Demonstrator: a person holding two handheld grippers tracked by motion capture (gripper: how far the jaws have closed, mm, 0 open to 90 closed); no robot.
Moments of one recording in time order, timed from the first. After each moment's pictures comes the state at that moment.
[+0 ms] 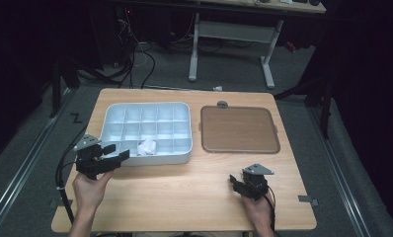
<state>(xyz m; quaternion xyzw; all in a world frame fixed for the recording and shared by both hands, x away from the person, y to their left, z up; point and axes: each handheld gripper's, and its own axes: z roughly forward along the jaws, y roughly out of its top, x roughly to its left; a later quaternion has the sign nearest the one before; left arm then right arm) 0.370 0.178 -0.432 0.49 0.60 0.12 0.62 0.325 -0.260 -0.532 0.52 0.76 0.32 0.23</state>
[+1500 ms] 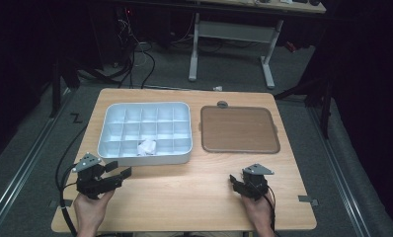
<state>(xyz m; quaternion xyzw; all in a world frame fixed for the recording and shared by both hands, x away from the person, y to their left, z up) 0.330 0.176 -0.457 0.48 0.60 0.10 0.63 0.325 -0.260 -0.532 0.52 0.76 0.32 0.23</state>
